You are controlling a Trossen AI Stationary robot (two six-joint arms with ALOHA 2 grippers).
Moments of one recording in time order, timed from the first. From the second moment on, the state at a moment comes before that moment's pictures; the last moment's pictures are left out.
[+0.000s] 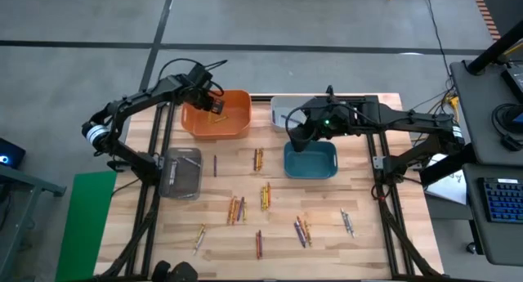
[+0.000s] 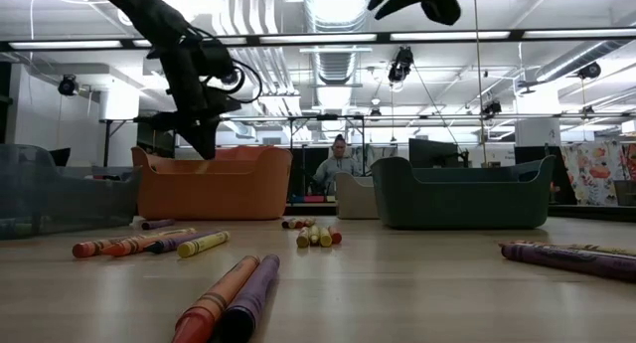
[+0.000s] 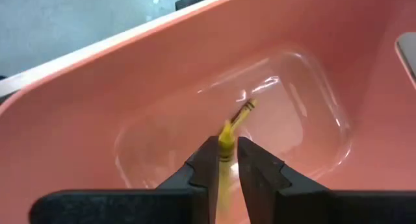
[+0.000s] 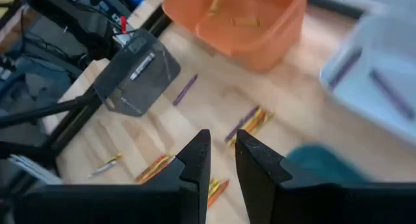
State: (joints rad) left arm 0.85 1.49 1.11 -0.72 -0.04 -0.30; right arm -0.08 1.39 1.49 -0.81 0.12 0.80
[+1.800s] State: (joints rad) left arm 0.31 1.07 1.22 -0.71 -0.04 -0.51; right arm 0.44 1.77 1.30 -0.81 -0.15 1.63
